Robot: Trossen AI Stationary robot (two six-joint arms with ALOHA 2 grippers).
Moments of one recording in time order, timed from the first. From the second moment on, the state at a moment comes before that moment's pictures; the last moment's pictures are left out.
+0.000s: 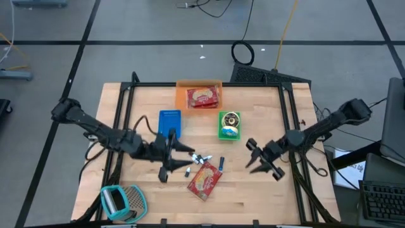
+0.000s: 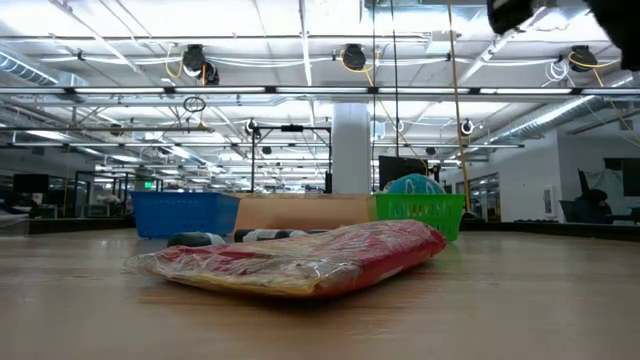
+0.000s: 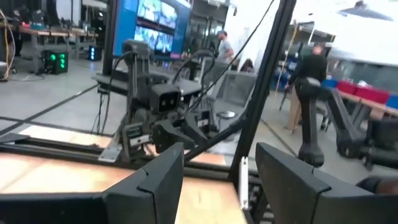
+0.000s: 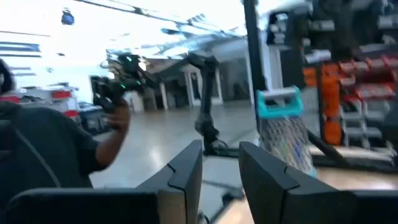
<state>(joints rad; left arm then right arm) -0.46 1.27 0.96 0.40 -0.34 -0.20 0.38 1.08 0.27 1.10 -0.22 0.21</state>
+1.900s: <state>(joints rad) -0.37 1.32 0.96 0.26 -0.50 -0.34 0.18 1.70 0.59 0.33 -0.22 -0.14</state>
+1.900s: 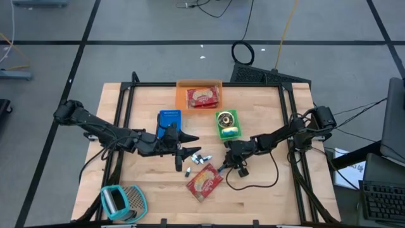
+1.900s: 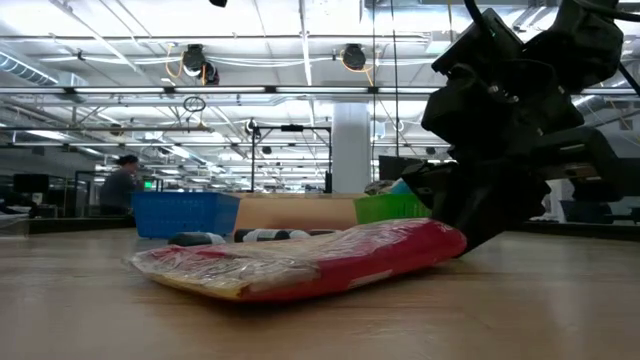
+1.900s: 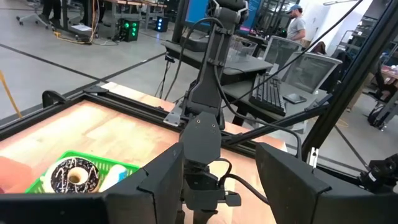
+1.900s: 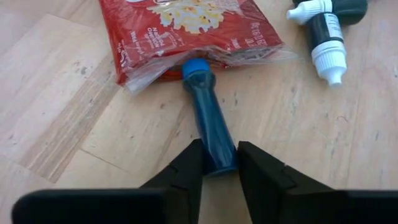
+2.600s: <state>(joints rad) -0.37 1.33 0.96 0.20 -0.50 -0.41 0.18 1.23 0.58 0.15 -0.21 -0.04</state>
